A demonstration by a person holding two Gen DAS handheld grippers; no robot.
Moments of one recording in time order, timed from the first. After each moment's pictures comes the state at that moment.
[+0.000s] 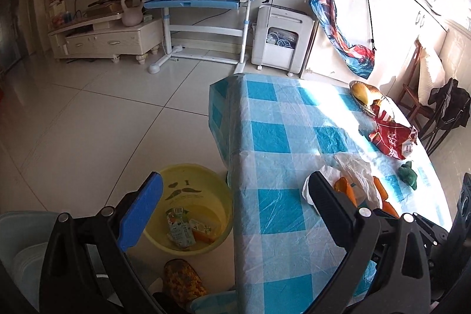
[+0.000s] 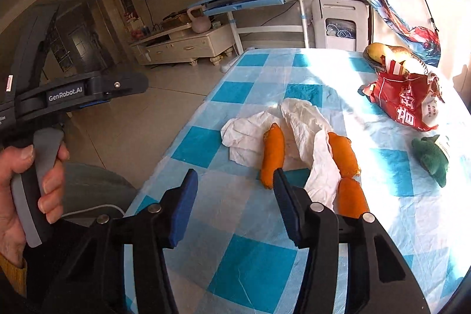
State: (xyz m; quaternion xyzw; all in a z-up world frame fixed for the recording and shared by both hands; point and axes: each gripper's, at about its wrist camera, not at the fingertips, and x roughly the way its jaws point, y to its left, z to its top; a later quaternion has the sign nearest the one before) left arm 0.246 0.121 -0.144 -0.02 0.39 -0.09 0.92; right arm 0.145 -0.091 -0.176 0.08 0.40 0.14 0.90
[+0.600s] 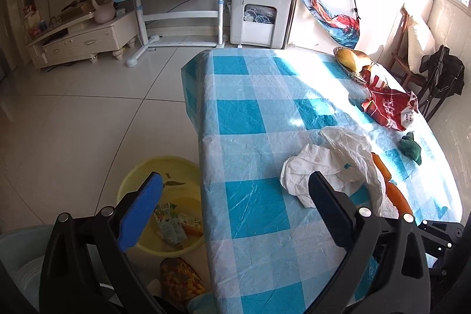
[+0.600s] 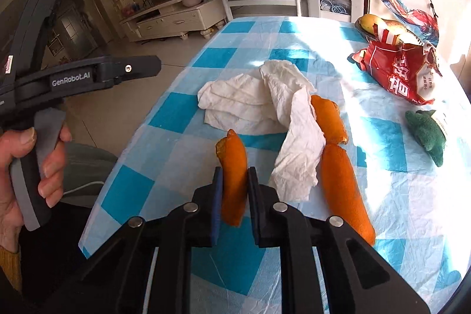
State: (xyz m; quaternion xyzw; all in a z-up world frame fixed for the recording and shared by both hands) left arm 0.268 0.065 -0.180 0.04 0.43 -0.14 0.89; right arm 0.101 -0.106 -0.188 0.06 0.45 0.14 0.88
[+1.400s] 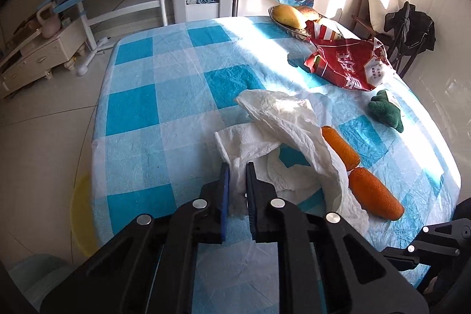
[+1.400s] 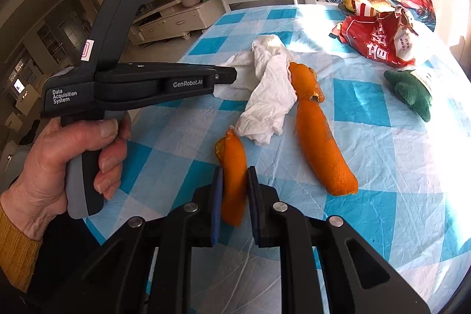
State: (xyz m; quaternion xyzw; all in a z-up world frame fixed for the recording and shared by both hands) left arm 0.267 -0.018 -0.217 0.09 0.45 -0.24 0.86; right arm 0.091 -0.126 -0.195 0.09 0.45 0.15 0.87
